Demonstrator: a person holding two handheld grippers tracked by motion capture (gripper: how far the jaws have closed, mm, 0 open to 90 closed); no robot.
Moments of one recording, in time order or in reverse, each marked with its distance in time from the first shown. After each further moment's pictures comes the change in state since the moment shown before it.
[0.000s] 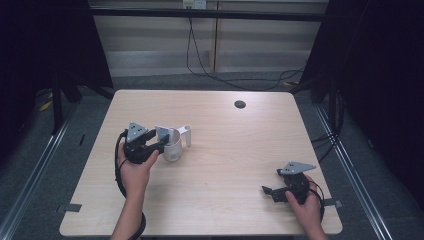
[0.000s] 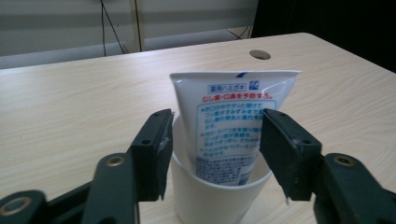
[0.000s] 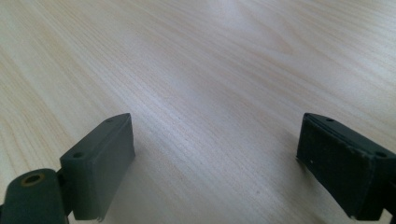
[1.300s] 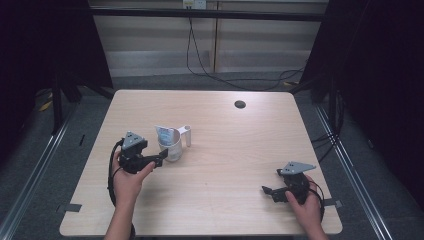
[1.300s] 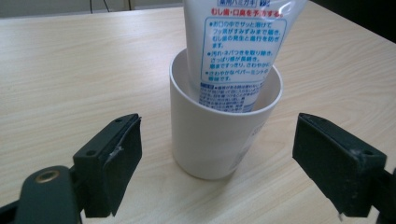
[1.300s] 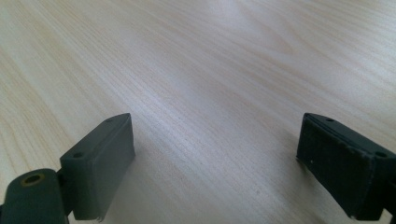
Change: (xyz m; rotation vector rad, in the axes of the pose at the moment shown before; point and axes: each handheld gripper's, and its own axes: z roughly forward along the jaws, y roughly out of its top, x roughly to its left) left arm 0.006 -0.023 -0.010 0.108 -0.039 -0.034; right arm 0.000 0.000 0.000 0.000 0.000 0.000
